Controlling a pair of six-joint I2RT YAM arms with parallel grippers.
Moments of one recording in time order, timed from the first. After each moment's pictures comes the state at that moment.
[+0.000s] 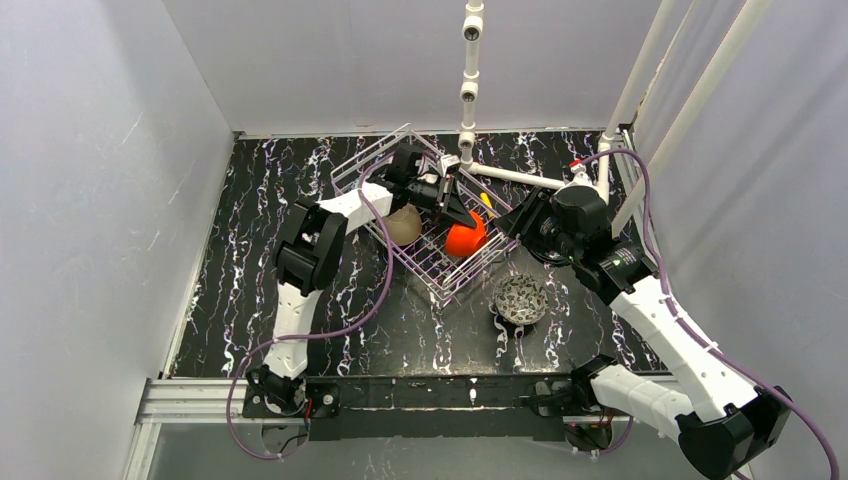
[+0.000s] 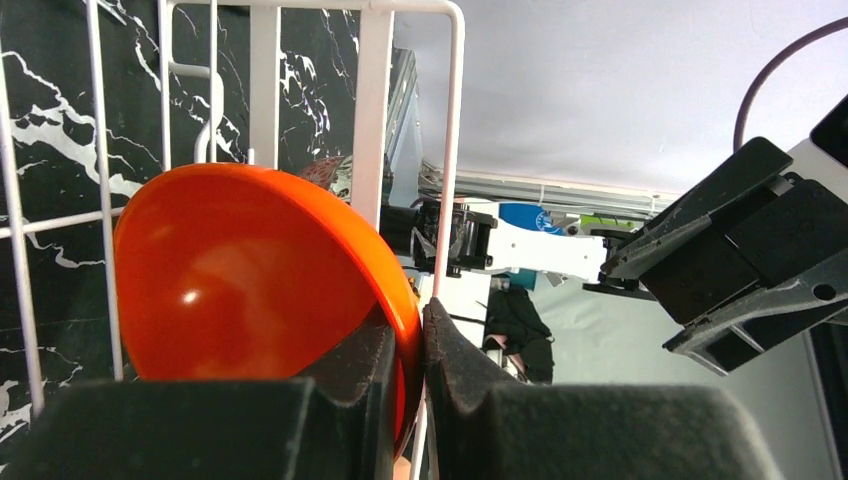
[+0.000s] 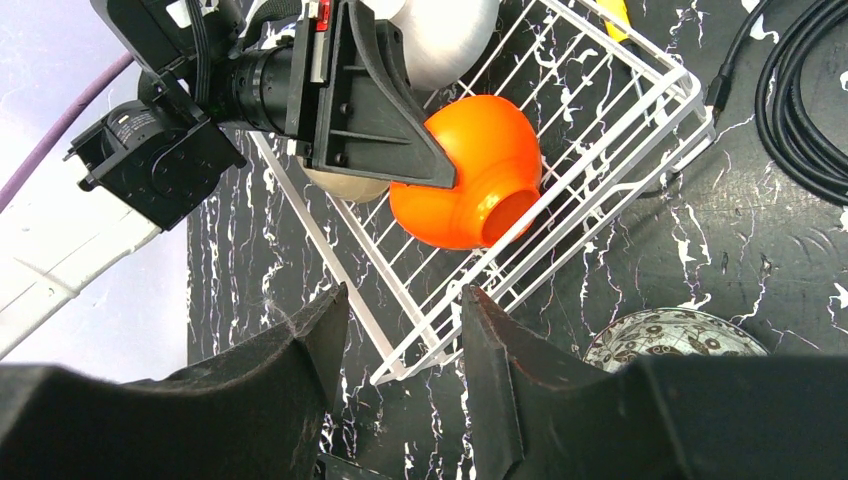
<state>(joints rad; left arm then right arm) -0.51 2.22 1.63 -0.06 1.18 -0.88 0.53 0.96 0.98 -0.51 0.04 0.82</state>
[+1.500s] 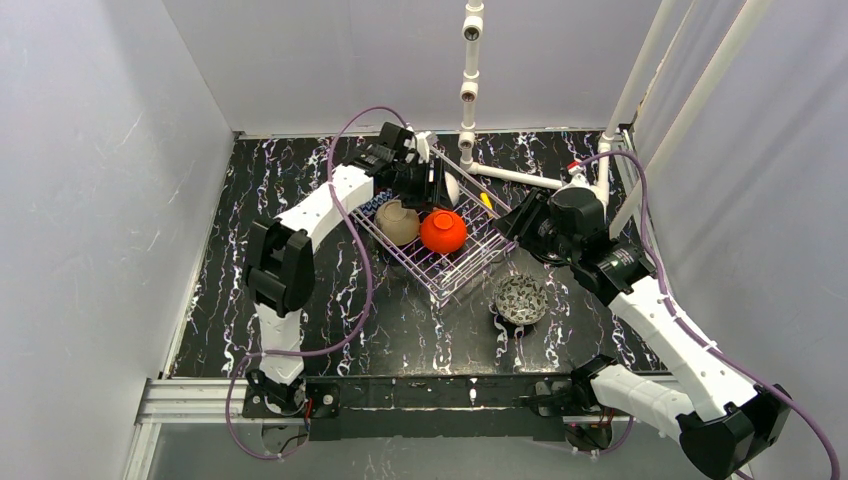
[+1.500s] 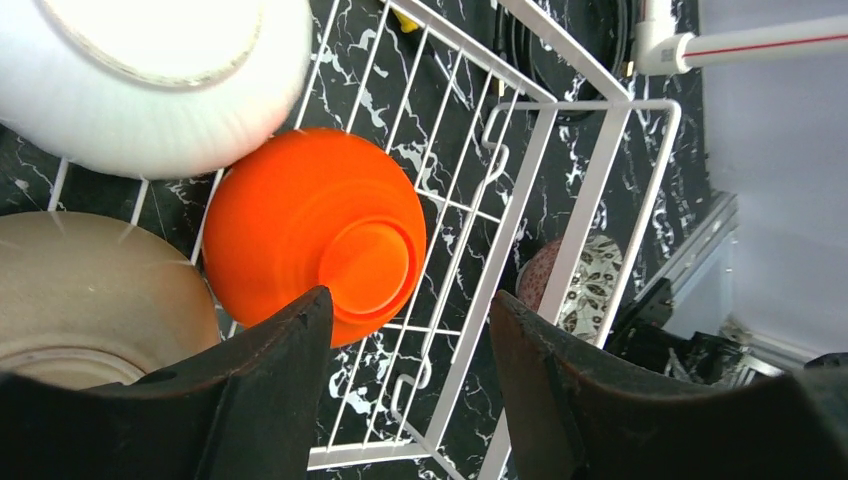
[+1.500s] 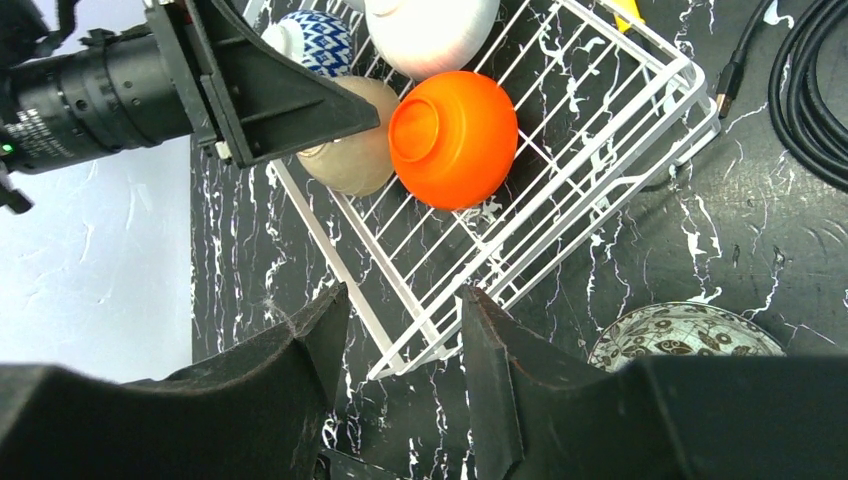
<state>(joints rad) -0.50 1.97 1.71 -0.59 0.48 -0.42 0.55 0.96 0.98 -0.50 0.04 0.83</state>
